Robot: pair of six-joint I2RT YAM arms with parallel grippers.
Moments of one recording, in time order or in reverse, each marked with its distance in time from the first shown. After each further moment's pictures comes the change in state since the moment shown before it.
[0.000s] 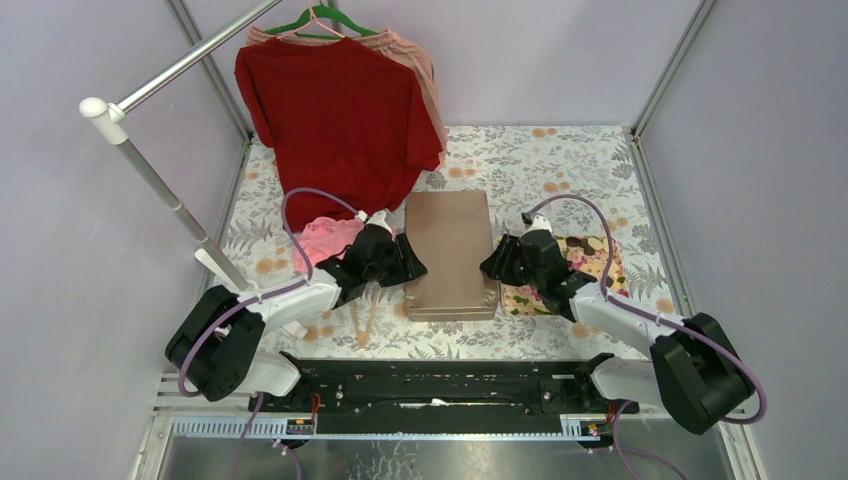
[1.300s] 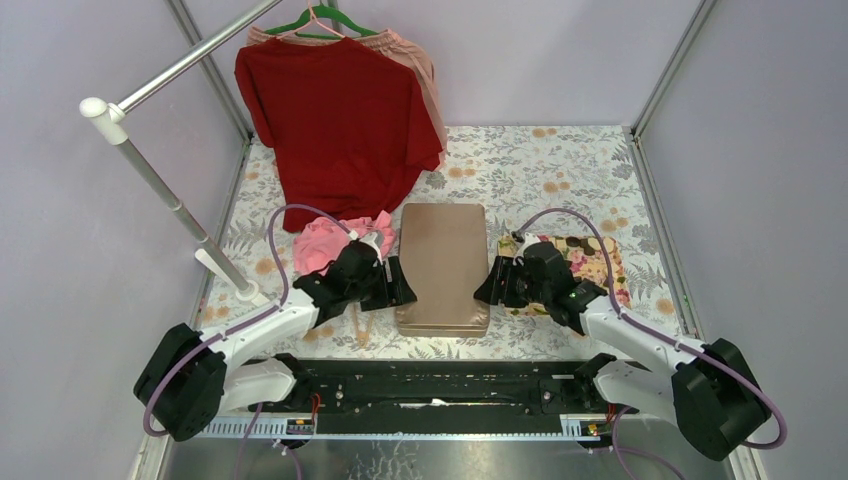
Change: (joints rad) left arm -0.002 -0.225 -0.075 -0.265 0.073 0.050; right arm 0.028 -0.123 -0.027 -0.180 -0.195 -0.045
